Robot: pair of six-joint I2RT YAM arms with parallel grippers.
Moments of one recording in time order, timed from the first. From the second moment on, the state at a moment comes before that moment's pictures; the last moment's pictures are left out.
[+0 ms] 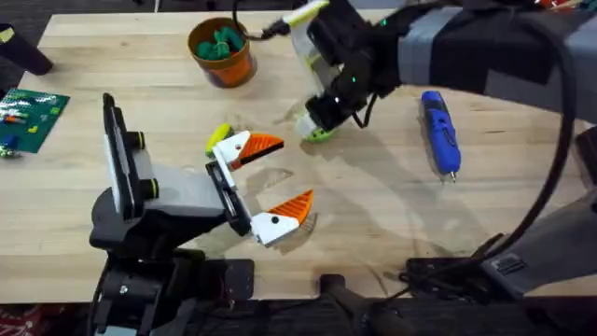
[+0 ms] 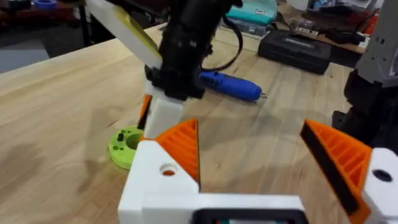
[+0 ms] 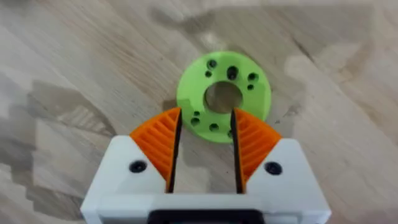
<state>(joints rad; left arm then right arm) -0.11 0.00 0.02 -0.10 0.98 -0.06 0.63 1.80 1.30 -0.73 -0.10 -0.04</state>
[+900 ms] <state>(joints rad) -0.11 0.00 0.02 -0.10 0.98 -0.06 0.63 1.94 1.41 -0.69 -0.08 -0.03</state>
